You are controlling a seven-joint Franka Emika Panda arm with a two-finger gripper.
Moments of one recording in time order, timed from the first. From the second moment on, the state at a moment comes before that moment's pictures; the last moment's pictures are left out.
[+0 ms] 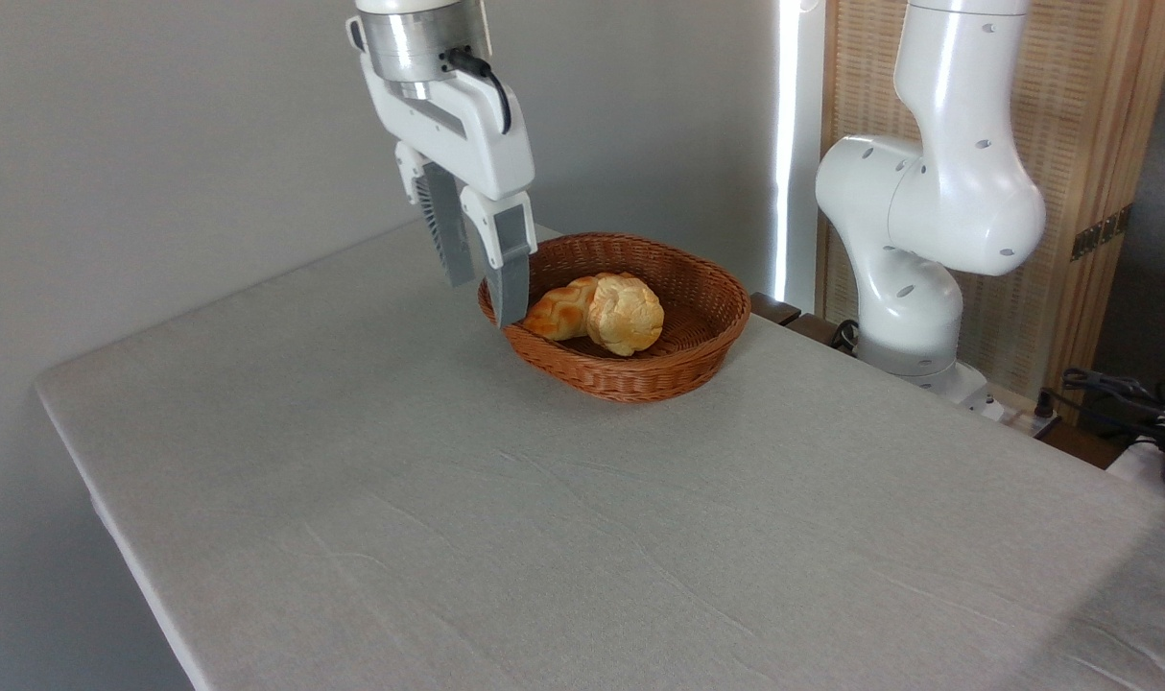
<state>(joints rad) -0.08 -0.21 -0.13 -1.91 -0.10 1.69 0.70</state>
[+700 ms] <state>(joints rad) -0.39 -0.44 -0.11 -2.33 -0.20 1.68 0.70</state>
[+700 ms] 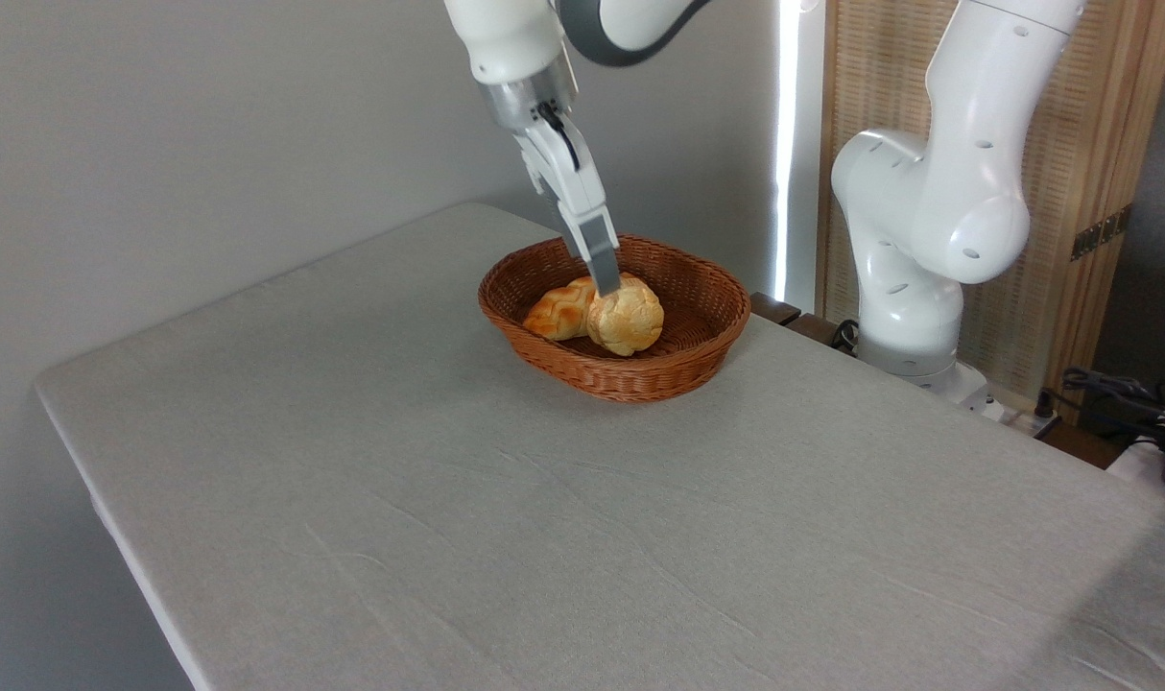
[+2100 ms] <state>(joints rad) -0.40 -0.45 -0.07 -2.46 -0.16 1.78 0.71</state>
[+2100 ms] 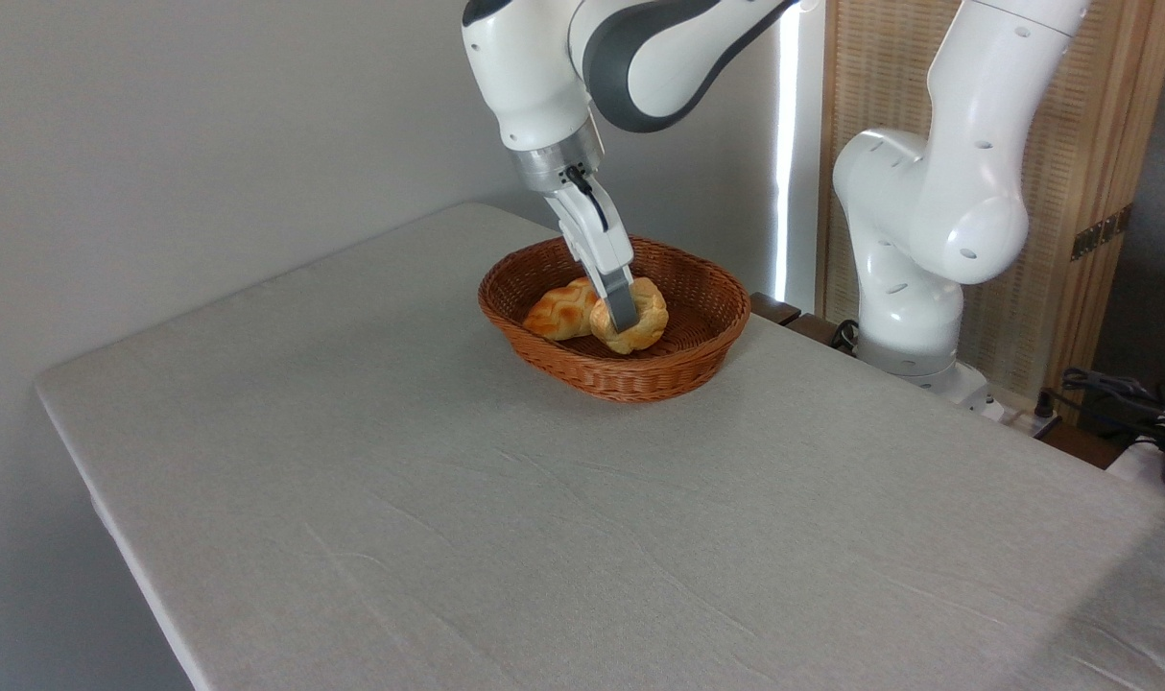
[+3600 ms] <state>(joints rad) -0.40 -0.02 0.14 -2.10 -0.60 2.29 0.71</state>
